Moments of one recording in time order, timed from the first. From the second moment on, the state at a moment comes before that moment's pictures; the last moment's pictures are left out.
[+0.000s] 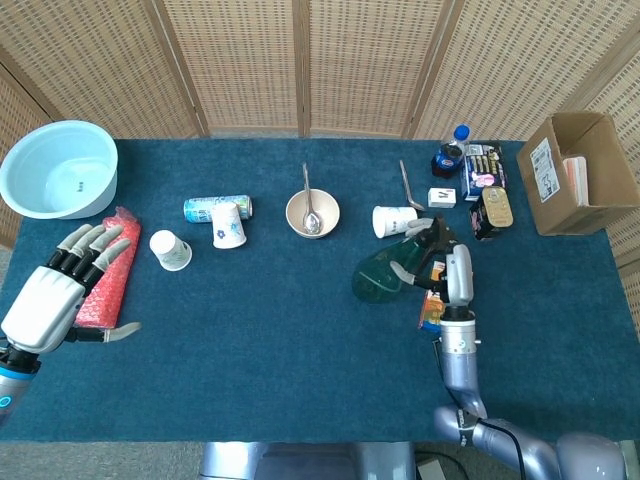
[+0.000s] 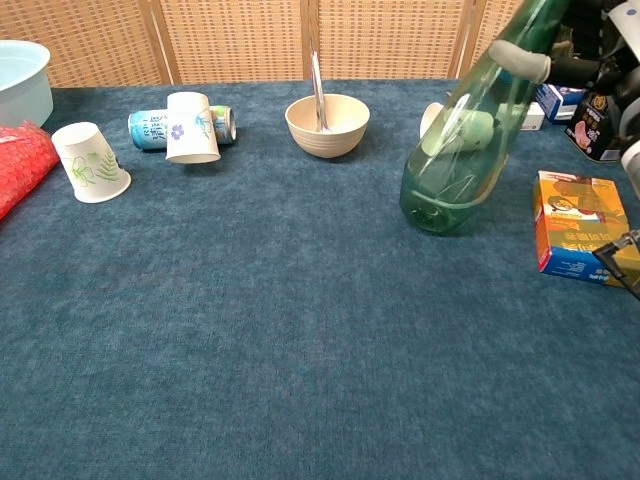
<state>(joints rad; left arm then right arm) -0.32 -0.95 -0.07 -1.74 1.71 1.45 -0.05 0.55 -1.91 0.36 -1.00 -1.39 1.49 0.63</state>
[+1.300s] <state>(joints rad) -0.32 -0.98 -0.06 -1.69 1.72 1.47 -0.10 0.60 -1.89 0.32 -1.18 -1.44 1.45 0.41</state>
